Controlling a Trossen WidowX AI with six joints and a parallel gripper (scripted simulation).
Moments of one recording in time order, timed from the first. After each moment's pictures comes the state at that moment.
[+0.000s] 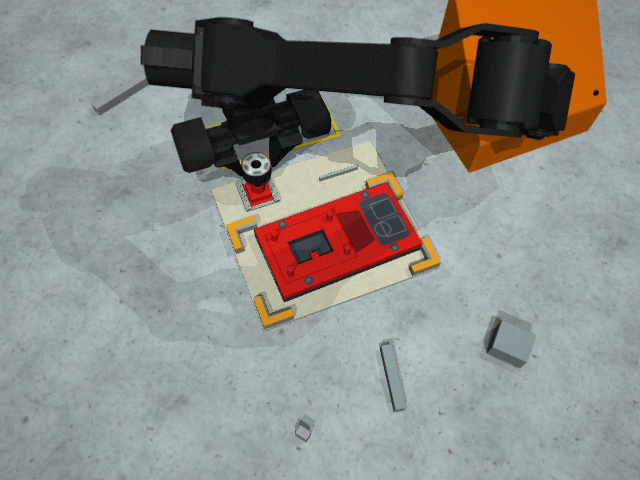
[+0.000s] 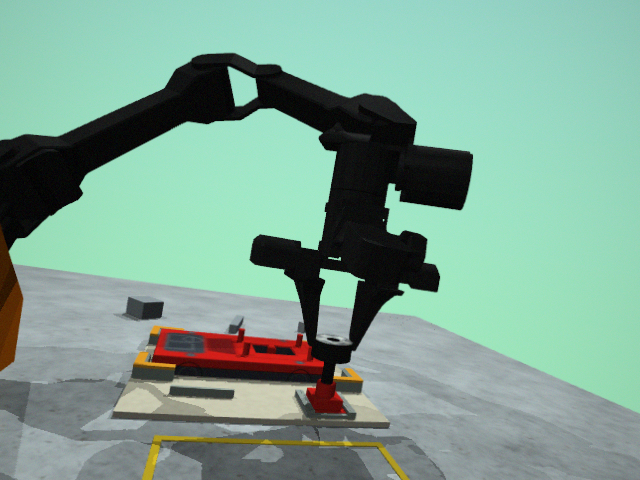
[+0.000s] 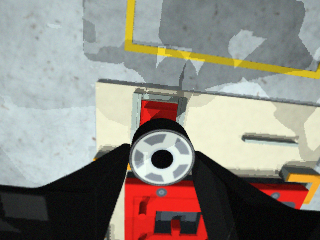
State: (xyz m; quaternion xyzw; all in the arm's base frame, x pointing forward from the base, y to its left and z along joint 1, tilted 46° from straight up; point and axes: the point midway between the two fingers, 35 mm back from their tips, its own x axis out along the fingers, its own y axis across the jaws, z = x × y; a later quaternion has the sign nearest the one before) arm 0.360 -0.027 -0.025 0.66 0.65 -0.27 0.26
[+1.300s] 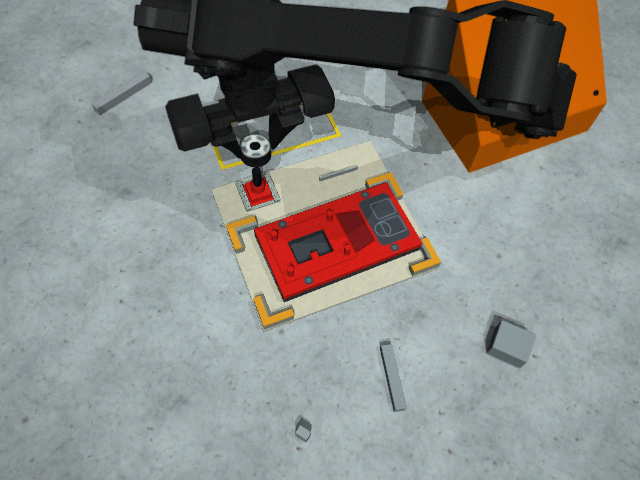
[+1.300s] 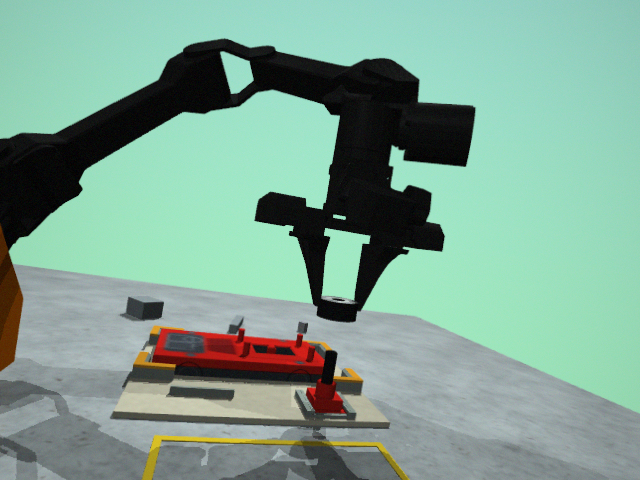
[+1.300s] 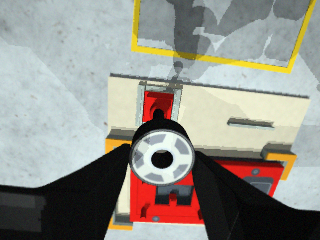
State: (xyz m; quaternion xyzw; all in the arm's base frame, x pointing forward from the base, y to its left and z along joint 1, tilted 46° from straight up) arm 0.358 -0.055 0.003 0.66 0.65 -0.27 0.26
